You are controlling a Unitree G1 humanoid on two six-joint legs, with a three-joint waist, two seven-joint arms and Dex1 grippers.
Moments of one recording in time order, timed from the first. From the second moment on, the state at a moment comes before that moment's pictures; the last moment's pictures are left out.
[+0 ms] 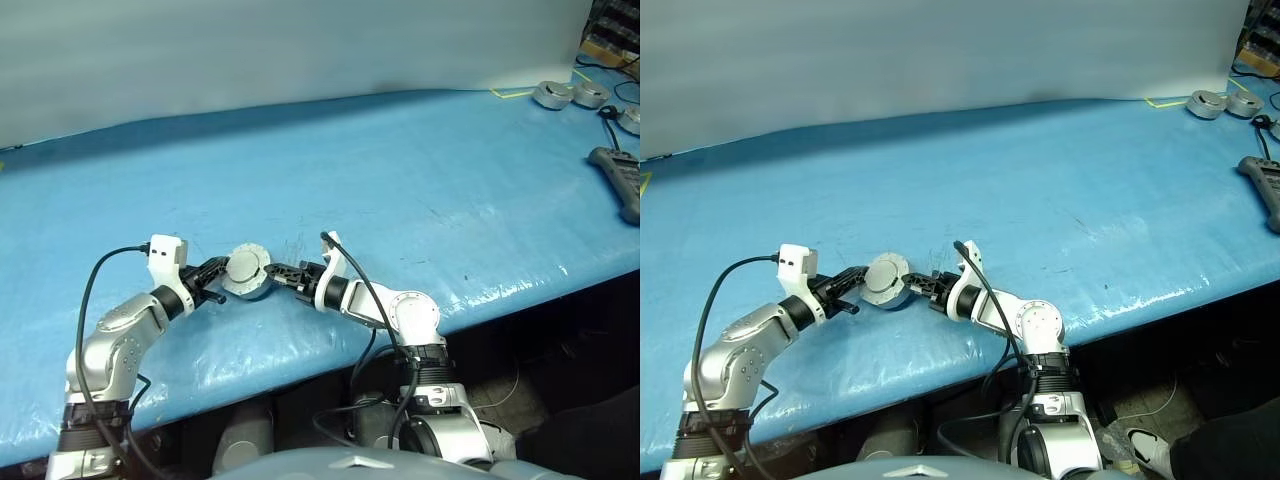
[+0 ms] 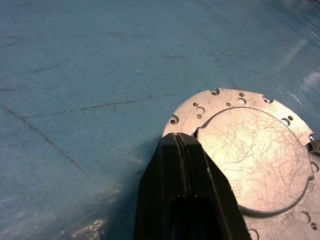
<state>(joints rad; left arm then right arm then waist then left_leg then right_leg) -0.05 0.43 0.18 -0.17 -0.53 0.66 -0.50 -0.36 0.16 -0.09 0.15 1.06 1.09 0.00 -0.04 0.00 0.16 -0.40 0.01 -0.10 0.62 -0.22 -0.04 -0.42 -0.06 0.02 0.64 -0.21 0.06</state>
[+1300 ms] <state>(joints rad) -0.08 0.31 0.32 -0.15 -0.63 0.69 -0.42 -0.36 0.16 -0.11 0.21 1.12 1.08 0.03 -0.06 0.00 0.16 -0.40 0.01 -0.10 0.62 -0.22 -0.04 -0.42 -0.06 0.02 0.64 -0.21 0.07</state>
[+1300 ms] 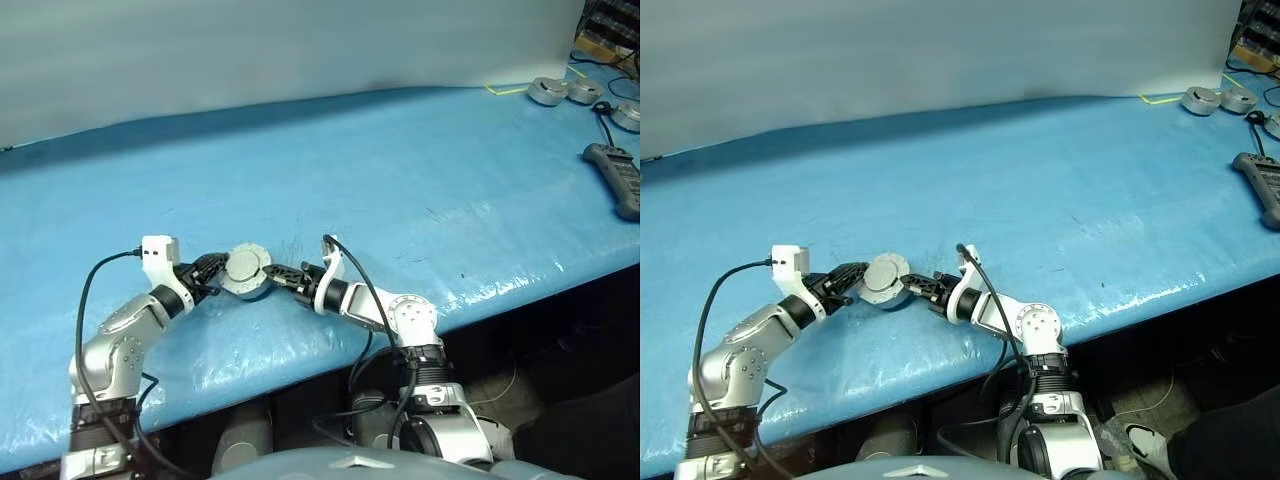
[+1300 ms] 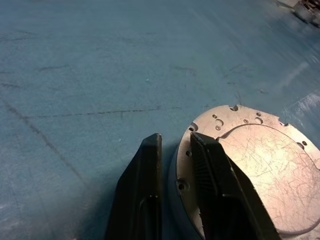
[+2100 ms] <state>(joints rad) 0.07 -0.03 0.52 -0.16 -1.42 0.84 -0.20 -0.37 0.16 -0.16 0.12 1.25 0.95 -0.07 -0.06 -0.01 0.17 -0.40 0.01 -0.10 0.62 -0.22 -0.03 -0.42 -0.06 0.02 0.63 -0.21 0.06</state>
